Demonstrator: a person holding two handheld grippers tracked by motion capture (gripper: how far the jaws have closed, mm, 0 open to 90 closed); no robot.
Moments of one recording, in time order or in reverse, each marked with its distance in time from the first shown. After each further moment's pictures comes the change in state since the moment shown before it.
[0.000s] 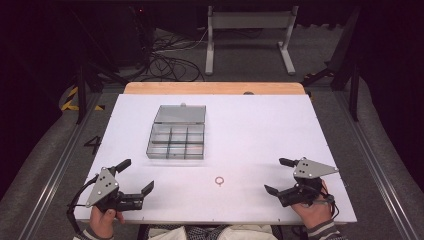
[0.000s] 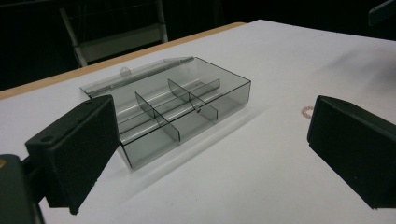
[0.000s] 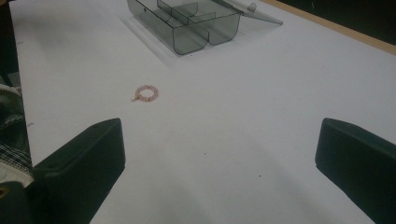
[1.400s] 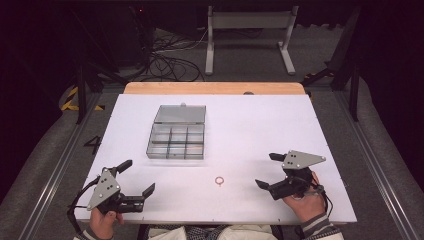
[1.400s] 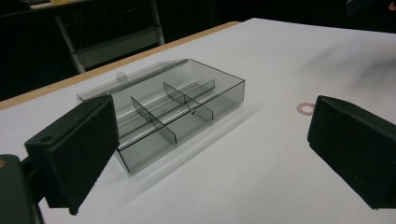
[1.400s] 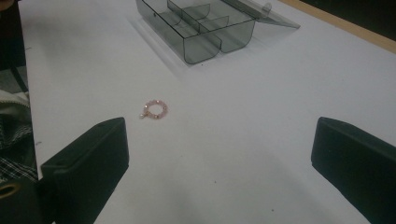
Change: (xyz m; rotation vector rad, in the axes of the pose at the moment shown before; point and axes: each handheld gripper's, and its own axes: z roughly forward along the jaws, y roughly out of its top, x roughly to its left) left arm -0.004 0.001 -0.001 0.004 -0.011 0.041; right arm 0.002 0.031 0.020 0.051 0.047 -0.013
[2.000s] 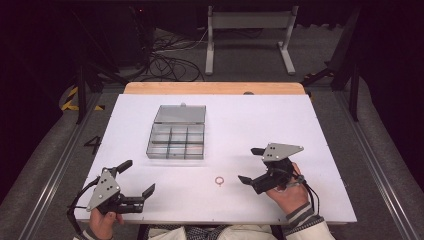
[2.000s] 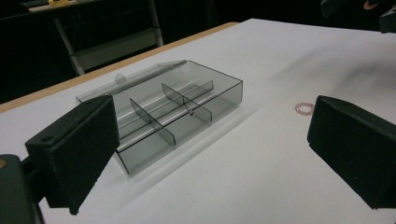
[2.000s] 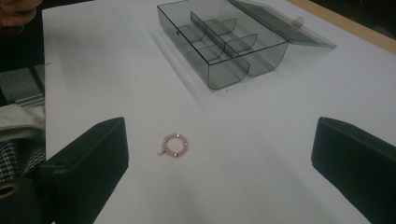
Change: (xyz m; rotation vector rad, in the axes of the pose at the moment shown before) left arm -0.001 0.001 -0.001 -0.002 -0.004 0.015; right arm 0.009 0.033 0.035 0.009 0.079 -0.032
